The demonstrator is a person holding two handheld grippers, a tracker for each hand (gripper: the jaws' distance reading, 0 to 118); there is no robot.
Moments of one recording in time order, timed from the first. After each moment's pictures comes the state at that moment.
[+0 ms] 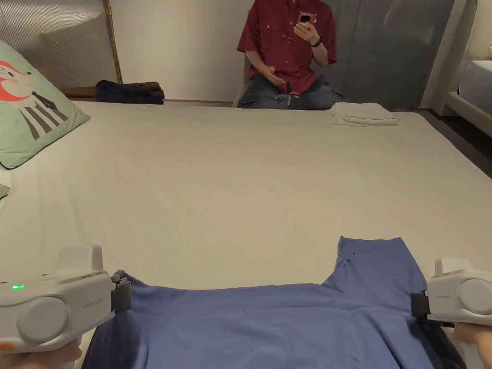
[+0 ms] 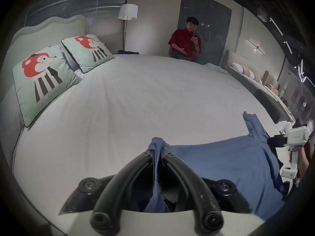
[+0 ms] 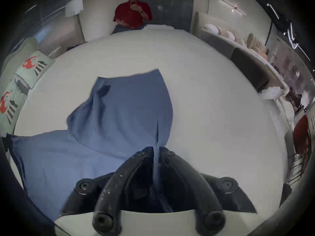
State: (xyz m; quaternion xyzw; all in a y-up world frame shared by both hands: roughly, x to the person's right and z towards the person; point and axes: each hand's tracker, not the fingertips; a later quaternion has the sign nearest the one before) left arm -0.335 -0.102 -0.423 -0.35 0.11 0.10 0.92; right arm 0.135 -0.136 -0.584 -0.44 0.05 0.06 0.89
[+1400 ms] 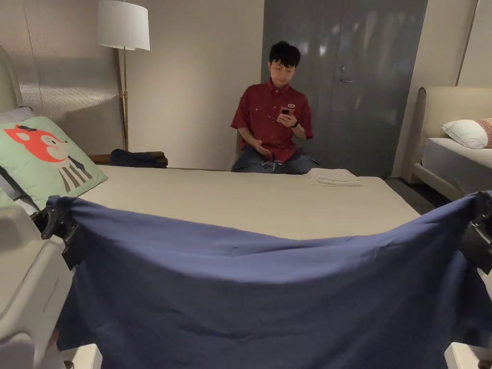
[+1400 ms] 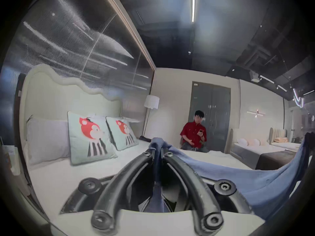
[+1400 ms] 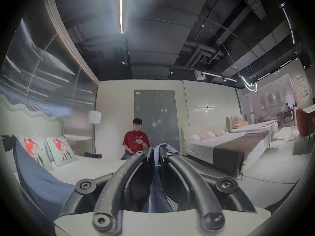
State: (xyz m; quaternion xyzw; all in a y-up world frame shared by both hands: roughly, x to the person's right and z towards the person) left arm -0.271 0.052 -0.189 0.07 0.22 0.07 0.97; right arm 0.181 0.071 -0.274 0.11 0.02 -0.02 0.99
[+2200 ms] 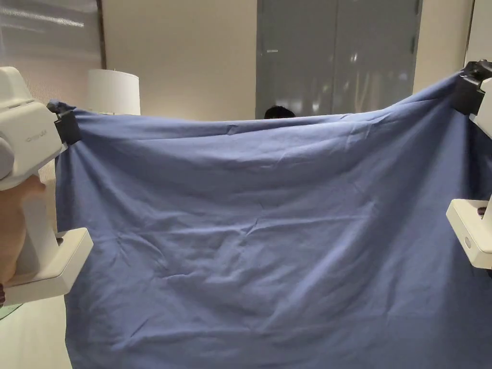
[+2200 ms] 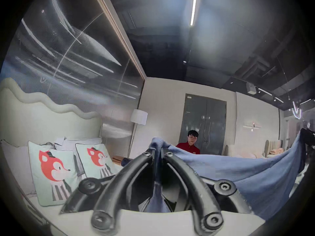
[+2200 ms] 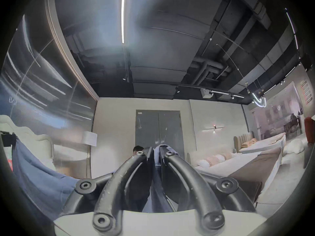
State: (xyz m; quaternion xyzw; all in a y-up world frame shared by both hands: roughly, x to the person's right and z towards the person) left arm -0.352 0.266 -0.460 0.11 0.18 0.08 0.97; right arm 0.123 0.289 -0.550 0.20 0.03 -0.01 0.98
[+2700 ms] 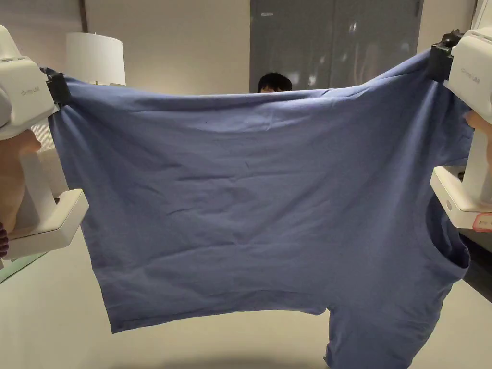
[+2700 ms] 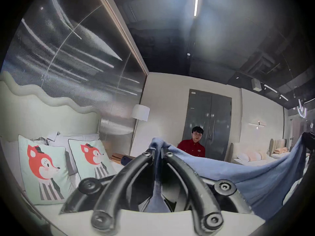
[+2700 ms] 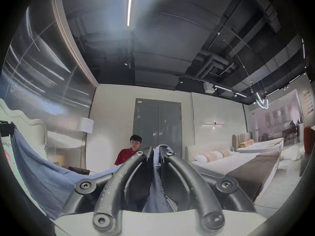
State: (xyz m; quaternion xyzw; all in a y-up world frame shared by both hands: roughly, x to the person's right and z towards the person) left arm -0.383 0.230 -0.566 0.09 0.19 0.08 0.97; right arm 0.091 0.257 -0.660 0.16 0.02 0.02 0.99
